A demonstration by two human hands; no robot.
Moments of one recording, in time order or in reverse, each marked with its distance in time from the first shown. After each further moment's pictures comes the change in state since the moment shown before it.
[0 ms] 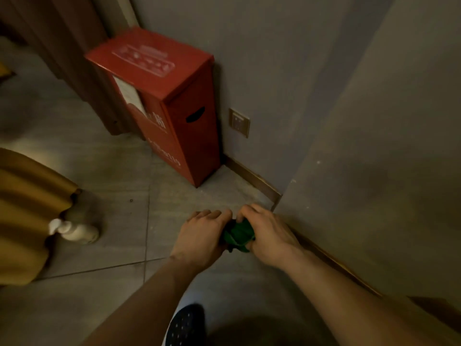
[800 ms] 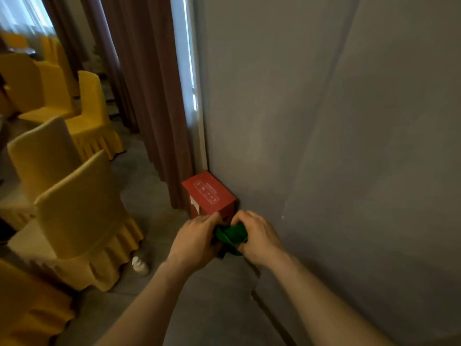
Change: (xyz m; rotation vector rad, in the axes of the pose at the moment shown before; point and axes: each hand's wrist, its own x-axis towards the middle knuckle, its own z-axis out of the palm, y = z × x) left_hand -0.147 0.256 -0.508 -0.092 0.419 -0.167; right_hand -0.220 -0.275 -0.452 -0.043 0.153 -0.311
